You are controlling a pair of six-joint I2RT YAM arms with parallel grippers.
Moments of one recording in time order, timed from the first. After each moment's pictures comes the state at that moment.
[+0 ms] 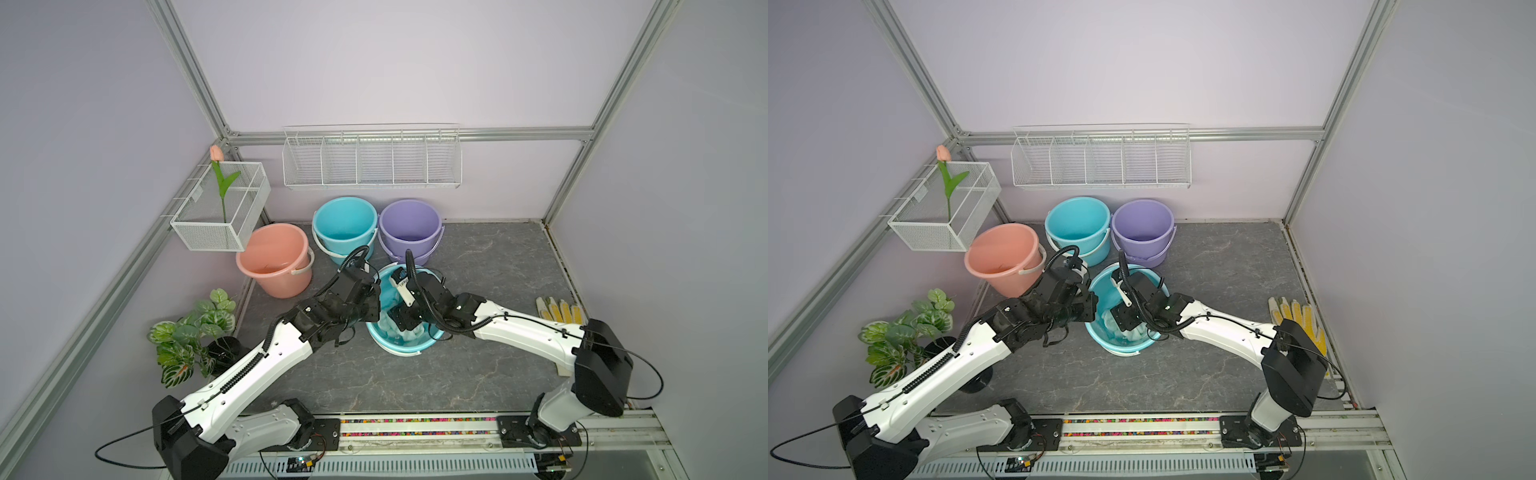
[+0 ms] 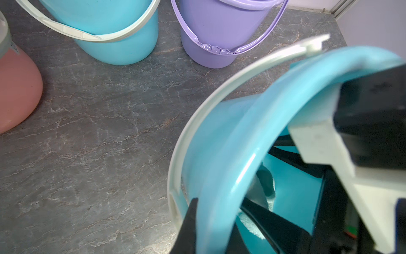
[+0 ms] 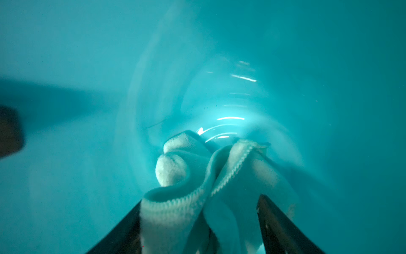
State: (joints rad) left arm -0.78 1.12 1.06 -0.71 -0.21 -0.54; right arm 0.96 1.62 1.17 -0.31 0.07 0.21
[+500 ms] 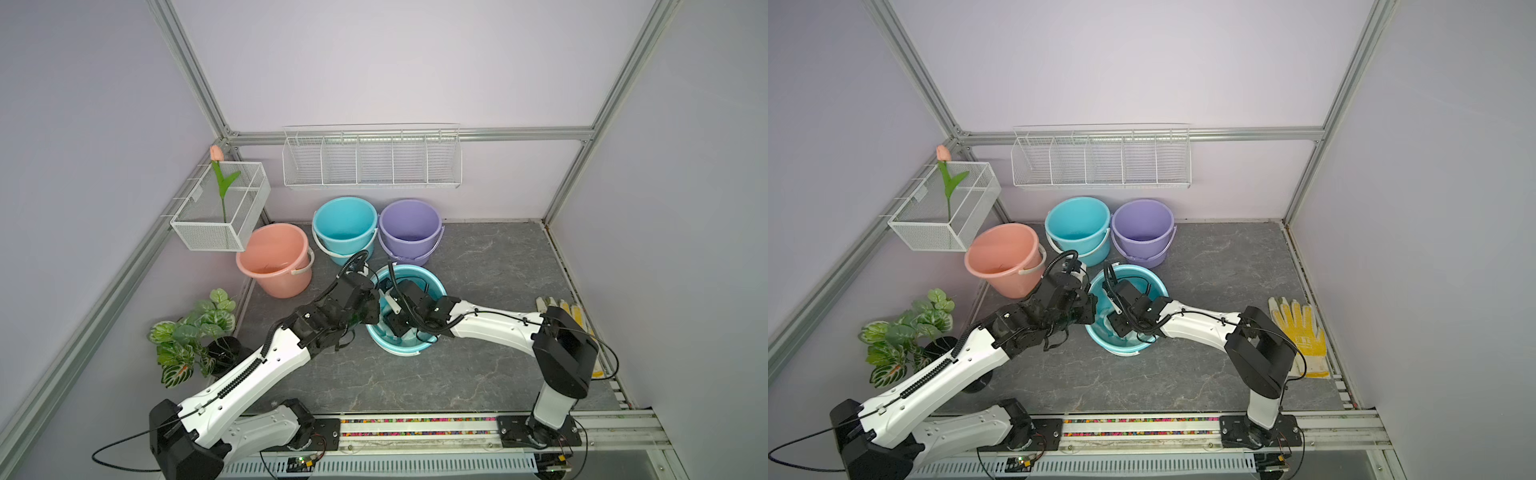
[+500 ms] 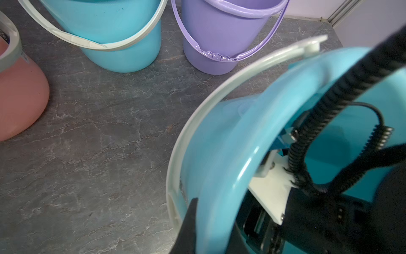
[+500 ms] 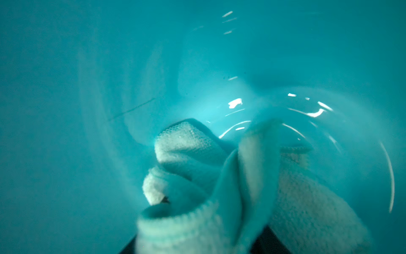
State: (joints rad) left arm -0.80 1.09 1.02 -0.67 -0.24 -0.53; right arm 0.98 1.78 1.21 -0.31 0.05 0.22
